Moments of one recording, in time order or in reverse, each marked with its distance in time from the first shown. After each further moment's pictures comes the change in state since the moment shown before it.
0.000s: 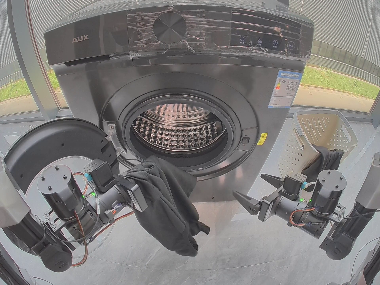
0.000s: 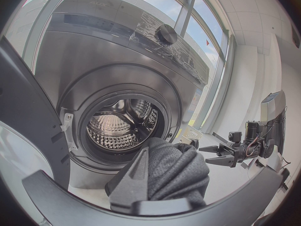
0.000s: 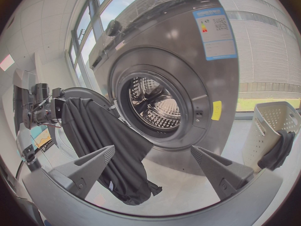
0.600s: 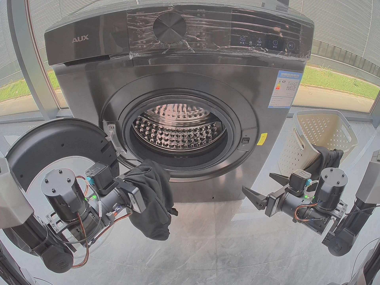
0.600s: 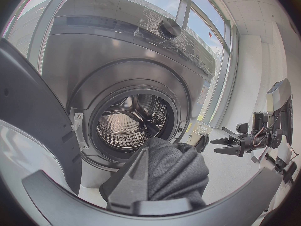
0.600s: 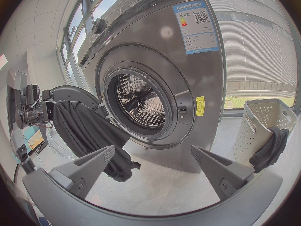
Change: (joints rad) left arm 0.003 0.021 0.017 -0.001 0.077 0.063; right arm -0.077 0.015 0.015 -0.002 0.004 -0.002
